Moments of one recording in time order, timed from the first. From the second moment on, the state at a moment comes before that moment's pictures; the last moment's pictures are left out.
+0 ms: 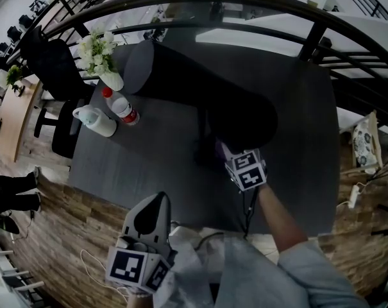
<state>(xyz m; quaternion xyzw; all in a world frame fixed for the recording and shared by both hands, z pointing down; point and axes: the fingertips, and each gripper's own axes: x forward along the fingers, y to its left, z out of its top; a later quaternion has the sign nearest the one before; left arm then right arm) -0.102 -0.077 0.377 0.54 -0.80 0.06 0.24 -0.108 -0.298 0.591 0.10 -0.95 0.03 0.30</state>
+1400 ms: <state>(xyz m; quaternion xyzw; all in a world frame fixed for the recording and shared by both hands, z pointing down) -0.082 -0.085 0.364 0.62 -0.75 0.05 0.21 0.004 -0.260 0.572 0.20 -0.93 0.08 0.31</state>
